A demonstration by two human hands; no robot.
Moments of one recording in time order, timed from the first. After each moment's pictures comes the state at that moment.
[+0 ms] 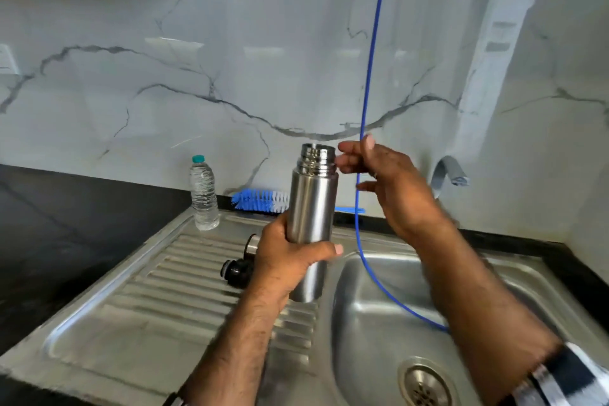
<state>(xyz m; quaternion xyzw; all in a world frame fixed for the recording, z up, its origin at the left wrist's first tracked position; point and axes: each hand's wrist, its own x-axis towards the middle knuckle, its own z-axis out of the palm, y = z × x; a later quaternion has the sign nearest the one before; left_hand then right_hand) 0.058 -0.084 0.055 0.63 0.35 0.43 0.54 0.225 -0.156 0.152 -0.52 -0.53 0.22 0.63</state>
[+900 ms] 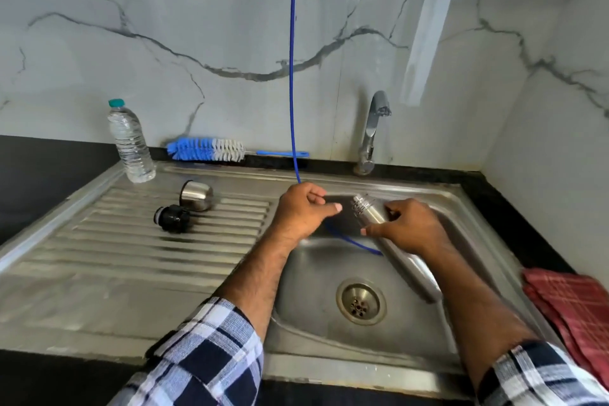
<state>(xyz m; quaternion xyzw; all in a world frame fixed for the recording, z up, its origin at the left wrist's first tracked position) 0.194 -0.106 -0.029 0.76 0.34 0.30 0.46 0.346 -0.279 -0.008 -0.89 -0.36 0.07 0.25</state>
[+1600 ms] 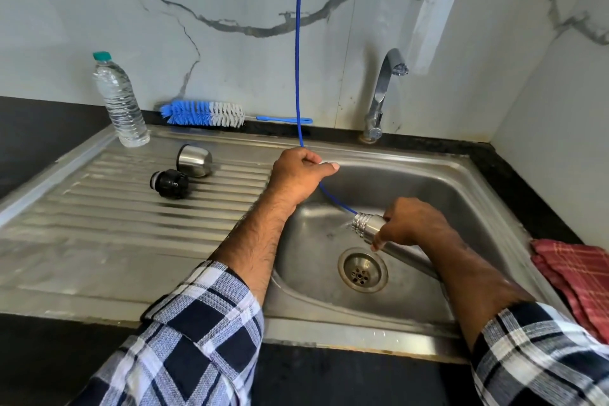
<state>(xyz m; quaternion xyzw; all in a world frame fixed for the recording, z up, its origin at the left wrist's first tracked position) 0.190 -0.088 -0.033 0.70 0.38 0.30 0.53 0.339 -0.271 -0.040 -0.92 -0.36 0.13 -0.02</state>
